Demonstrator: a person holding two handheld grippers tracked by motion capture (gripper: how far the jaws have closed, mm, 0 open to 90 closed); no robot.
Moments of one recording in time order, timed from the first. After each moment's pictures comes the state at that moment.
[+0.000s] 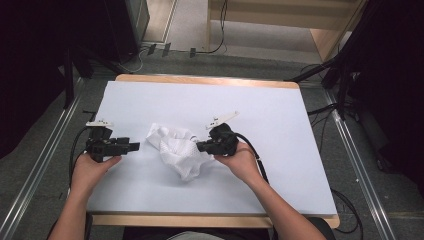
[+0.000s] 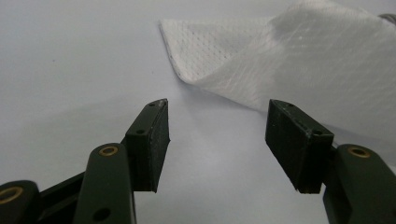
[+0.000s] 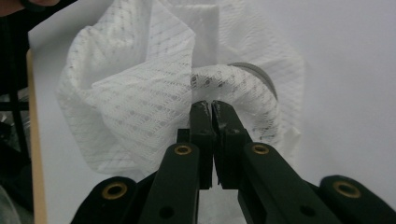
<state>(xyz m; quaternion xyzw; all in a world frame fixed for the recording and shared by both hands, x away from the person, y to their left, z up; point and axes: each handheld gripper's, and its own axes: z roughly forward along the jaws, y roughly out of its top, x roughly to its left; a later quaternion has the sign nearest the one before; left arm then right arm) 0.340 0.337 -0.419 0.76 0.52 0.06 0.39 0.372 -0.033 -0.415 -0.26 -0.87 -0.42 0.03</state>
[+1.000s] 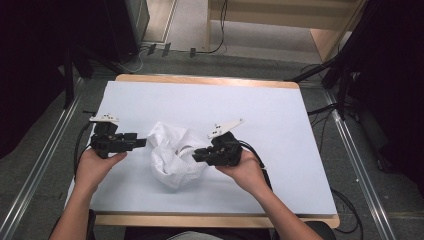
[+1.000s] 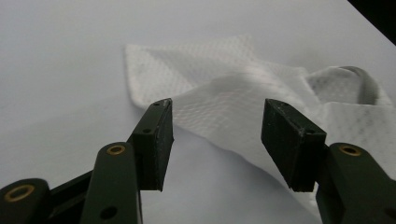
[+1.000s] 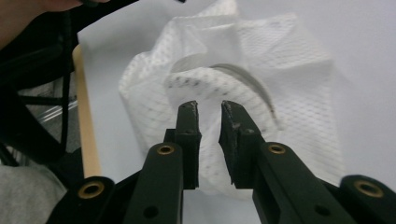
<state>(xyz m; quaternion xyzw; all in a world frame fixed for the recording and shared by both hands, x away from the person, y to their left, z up) 0.340 0.308 -0.393 0.78 0.48 0.05 0.41 0.337 -0.045 -0.389 -0.24 -0.86 -0.44 0.02</state>
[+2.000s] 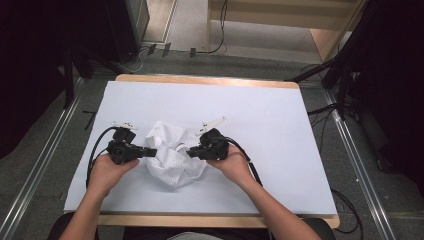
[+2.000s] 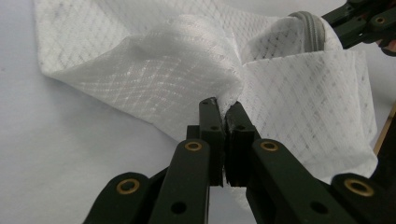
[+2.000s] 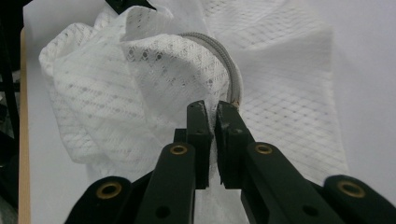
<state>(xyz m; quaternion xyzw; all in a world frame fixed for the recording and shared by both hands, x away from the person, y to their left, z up) 0.339 0.283 -0.414 0.80 0.47 -0.03 0.36 0.370 -0.013 -0.429 -0.24 -0.88 -0.41 0.02</state>
